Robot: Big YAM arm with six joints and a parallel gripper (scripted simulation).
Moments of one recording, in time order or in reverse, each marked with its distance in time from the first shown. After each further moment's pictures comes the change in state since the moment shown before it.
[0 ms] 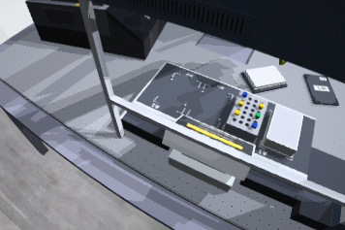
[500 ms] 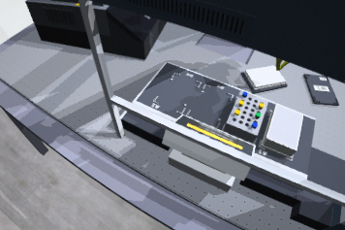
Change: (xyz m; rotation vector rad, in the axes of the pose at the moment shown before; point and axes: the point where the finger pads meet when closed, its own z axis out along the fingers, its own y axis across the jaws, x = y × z) arm 0.001 -0.004 0.028 0.002 -0.005 -0.019
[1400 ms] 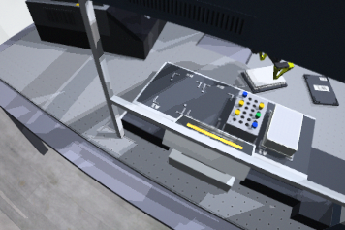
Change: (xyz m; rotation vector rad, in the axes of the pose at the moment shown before) arm 0.001 0.003 0.040 -0.008 0.000 -0.031
